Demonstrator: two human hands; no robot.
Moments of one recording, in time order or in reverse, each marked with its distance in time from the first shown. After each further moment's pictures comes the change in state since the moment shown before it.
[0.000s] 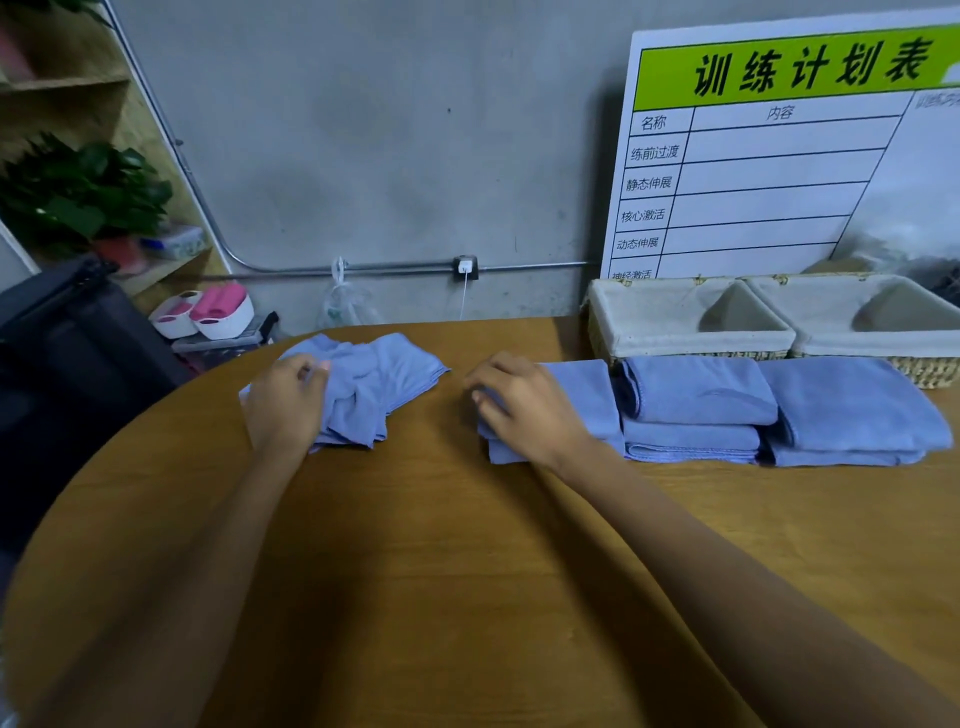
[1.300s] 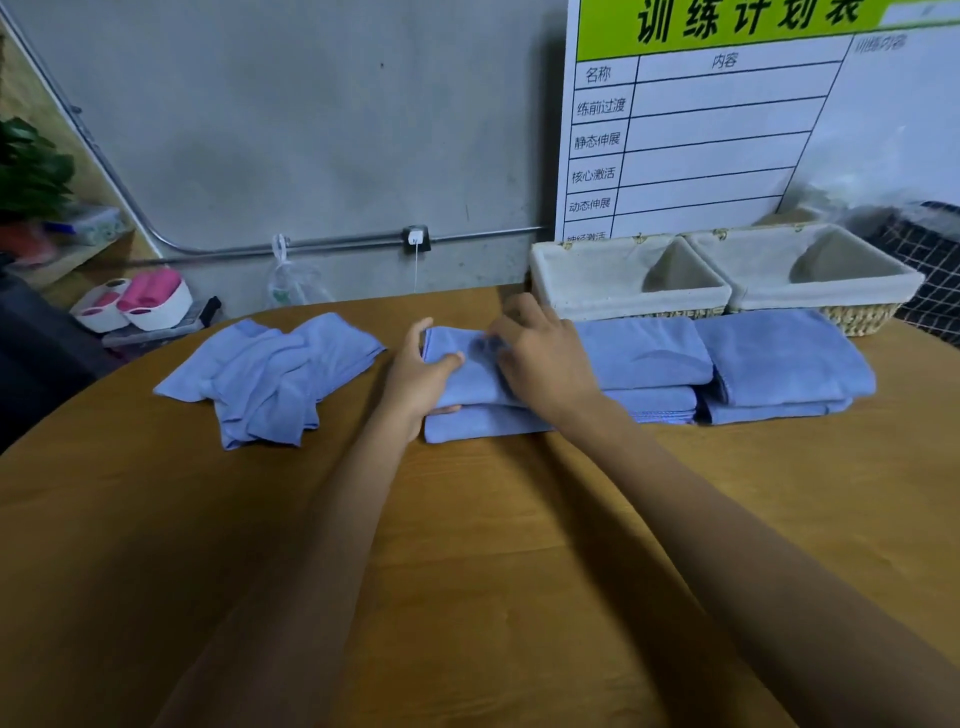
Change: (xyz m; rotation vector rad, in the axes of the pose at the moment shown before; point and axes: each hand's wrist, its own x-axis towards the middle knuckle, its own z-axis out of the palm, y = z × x) left_hand -0.068 0.167 0.095 -0.736 -0.616 -0.283; right_hand -0.020 0.069 -0.035 -0.346 0.125 0.185
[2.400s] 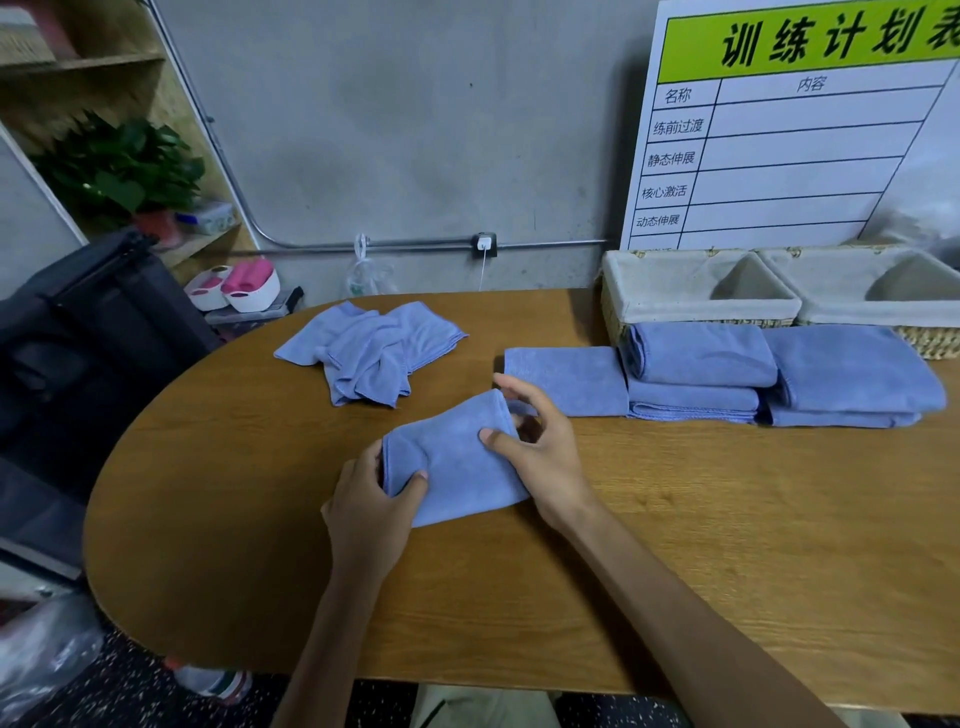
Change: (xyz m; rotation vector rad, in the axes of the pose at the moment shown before) left_hand -0.171 -0.083 -0.111 0.489 0.421 -0.017; right_hand -0.100 -0.125 -0.010 1.336 -0.091 0.430
